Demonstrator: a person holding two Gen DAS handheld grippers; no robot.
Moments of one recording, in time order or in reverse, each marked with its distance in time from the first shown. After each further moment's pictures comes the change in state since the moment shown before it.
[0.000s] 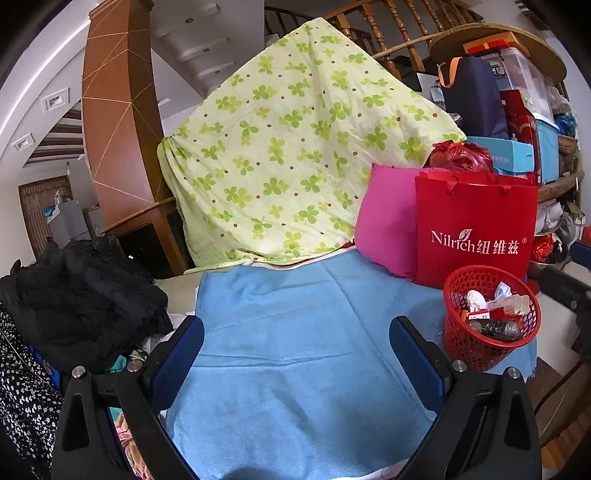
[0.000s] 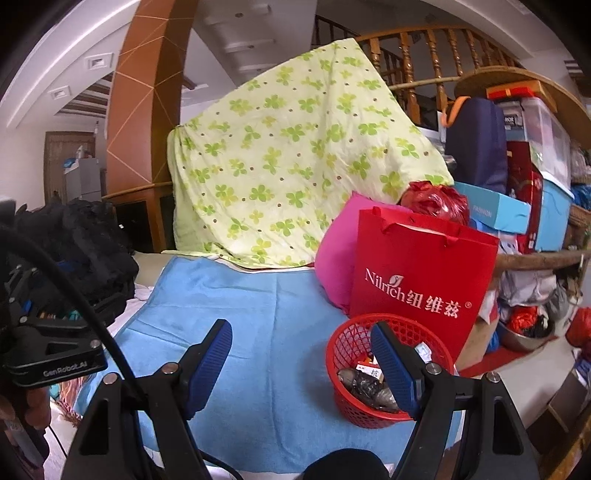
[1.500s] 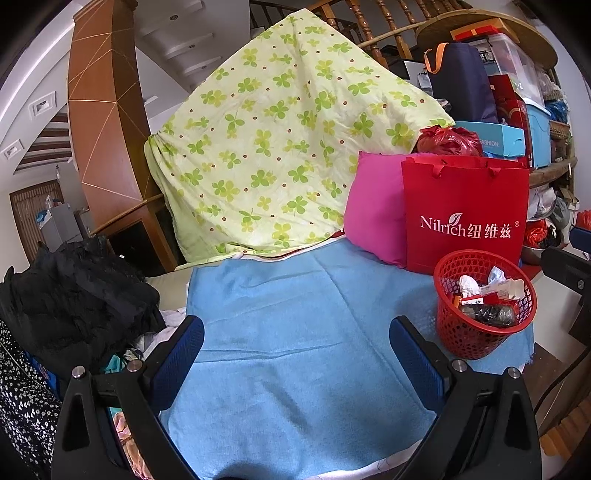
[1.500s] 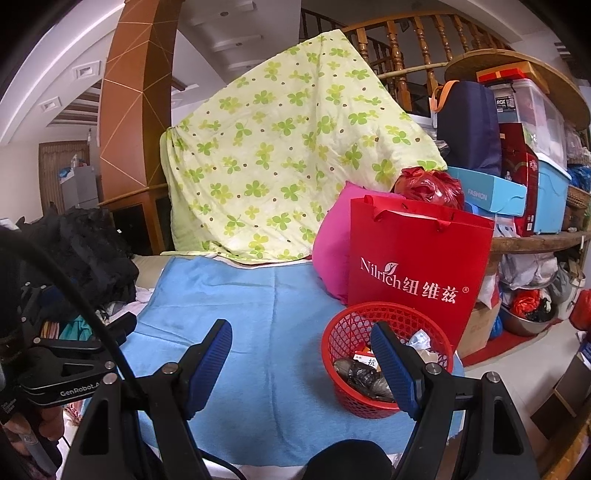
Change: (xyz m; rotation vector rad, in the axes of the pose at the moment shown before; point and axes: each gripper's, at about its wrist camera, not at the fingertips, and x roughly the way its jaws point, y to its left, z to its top) left arm 0.006 -0.019 -0.004 0.040 0.031 -0.020; right arm 0.000 -0.014 -0.005 0.042 0.026 0.009
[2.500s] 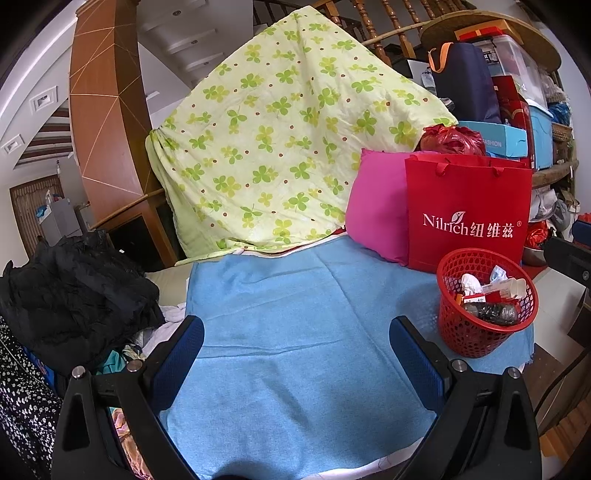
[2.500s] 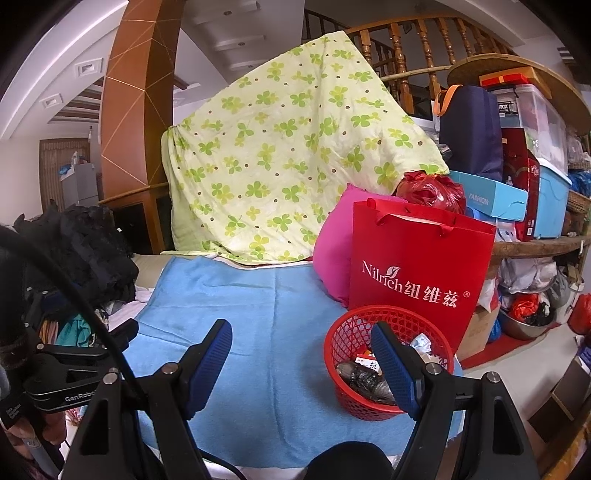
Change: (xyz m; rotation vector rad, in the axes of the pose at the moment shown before) left arm 0.003 0.002 -0.004 -0.013 0.009 0.000; right arm -0.003 0.006 0.008 -0.008 -0.003 0.002
